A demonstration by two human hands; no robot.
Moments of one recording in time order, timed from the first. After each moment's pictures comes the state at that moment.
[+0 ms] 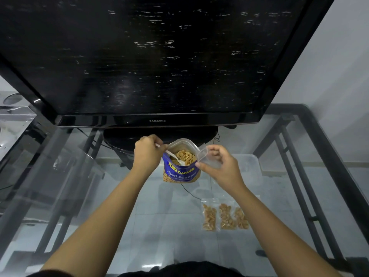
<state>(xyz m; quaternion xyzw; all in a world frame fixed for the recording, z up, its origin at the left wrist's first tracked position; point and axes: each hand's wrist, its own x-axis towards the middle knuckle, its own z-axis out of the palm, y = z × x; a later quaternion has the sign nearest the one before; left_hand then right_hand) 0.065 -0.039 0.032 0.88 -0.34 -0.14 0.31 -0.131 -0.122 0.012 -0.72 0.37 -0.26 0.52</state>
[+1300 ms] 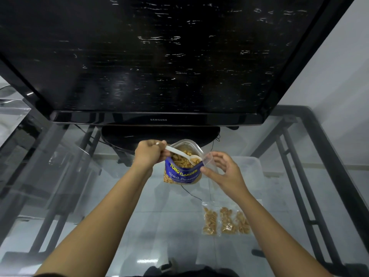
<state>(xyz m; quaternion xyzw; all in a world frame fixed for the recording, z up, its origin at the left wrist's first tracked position) 0.077 -0.047 0.022 0.75 -0.09 -0.37 0.55 -0.132 -0.128 -0.006 -0.69 0.38 -0.22 0.58</state>
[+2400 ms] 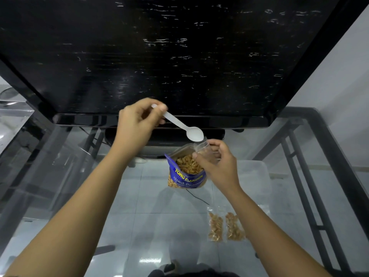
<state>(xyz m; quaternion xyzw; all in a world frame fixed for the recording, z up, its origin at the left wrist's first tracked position) 0.109 -0.042 0.109 0.70 -0.43 -0.12 0.56 -0.081 -0.122 0.020 -0.69 0.41 -0.31 0.51</state>
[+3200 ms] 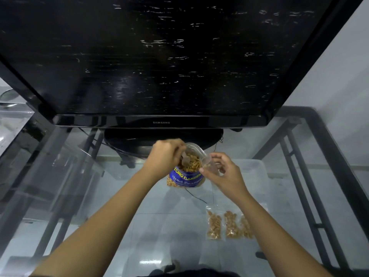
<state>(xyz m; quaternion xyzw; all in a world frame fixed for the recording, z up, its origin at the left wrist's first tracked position) 0.067 -0.050 0.032 0.77 -0.56 -0.09 0.31 -0.117 -0.127 -0.001 -0.71 0.39 -0.22 0.54</state>
